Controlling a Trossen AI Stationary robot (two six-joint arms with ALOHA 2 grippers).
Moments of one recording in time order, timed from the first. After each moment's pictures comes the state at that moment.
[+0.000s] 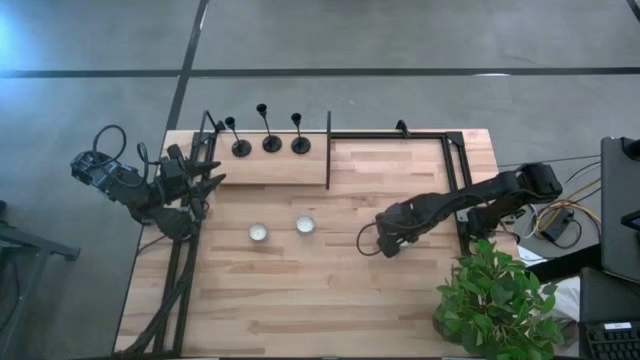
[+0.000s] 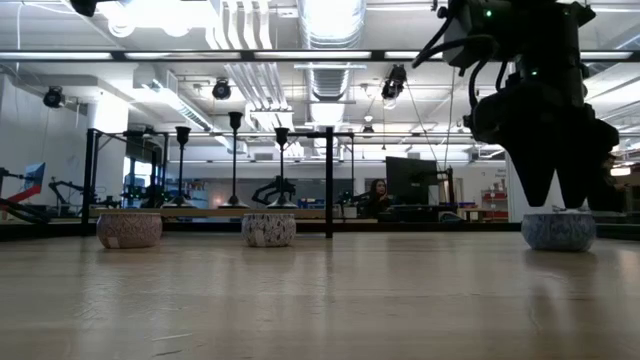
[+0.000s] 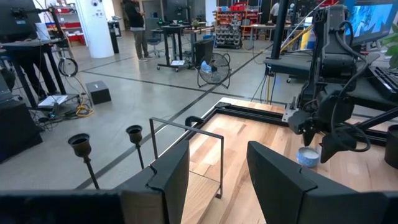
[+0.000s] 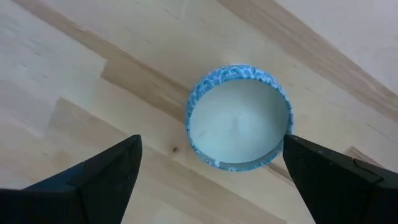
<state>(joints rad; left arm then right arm) -0.53 0.52 0.85 -0.58 -1.02 -0.16 0.13 1.47 0.86 -0.90 -0.05 1.16</state>
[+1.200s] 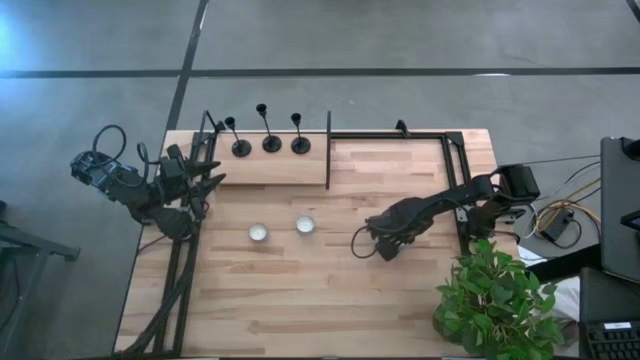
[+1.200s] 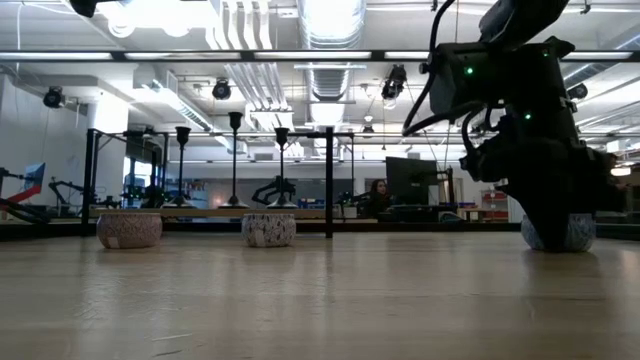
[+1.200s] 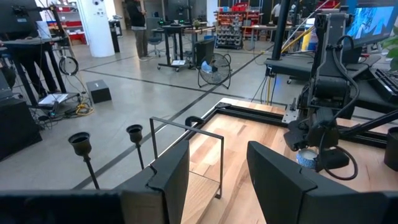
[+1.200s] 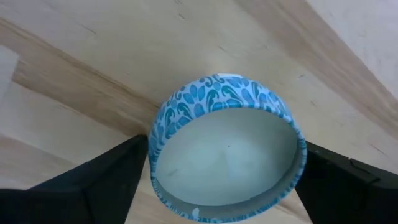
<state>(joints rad) -0.53 0.52 0.85 -0.58 -1.02 -0.18 0.10 1.66 0.86 -0.88 -0.07 1.06</state>
